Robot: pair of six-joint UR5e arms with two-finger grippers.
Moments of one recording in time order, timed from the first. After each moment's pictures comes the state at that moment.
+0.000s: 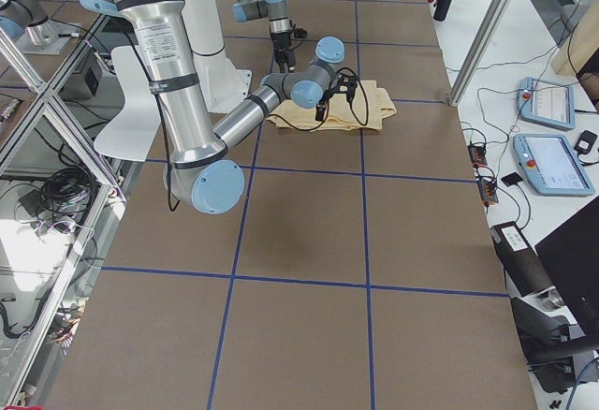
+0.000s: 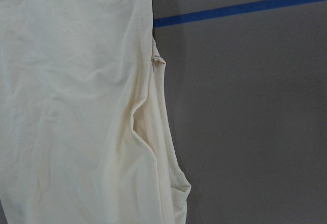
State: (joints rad) left arm -0.24 -1.98 -1.78 -2.22 -1.60 -2.01; right arm 0.76 -1.26 1.89 -1.33 2.24 1.21
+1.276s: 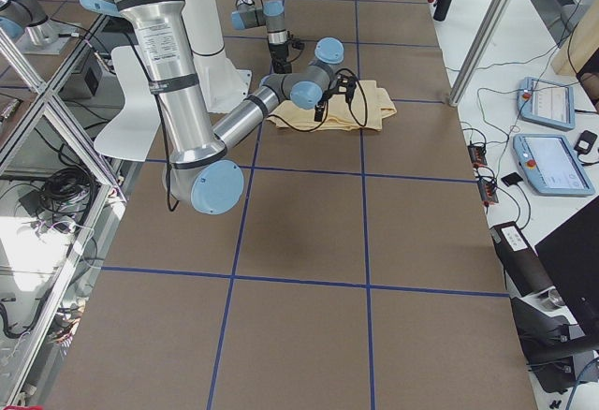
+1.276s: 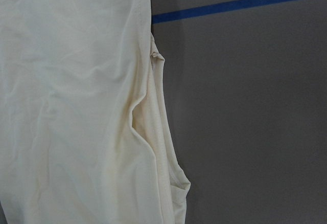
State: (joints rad) left arm -0.22 -2.03 -1.71 -2.18 -1.60 -2.01; right arm 0.76 -1.26 1.89 -1.33 2.25 1.21
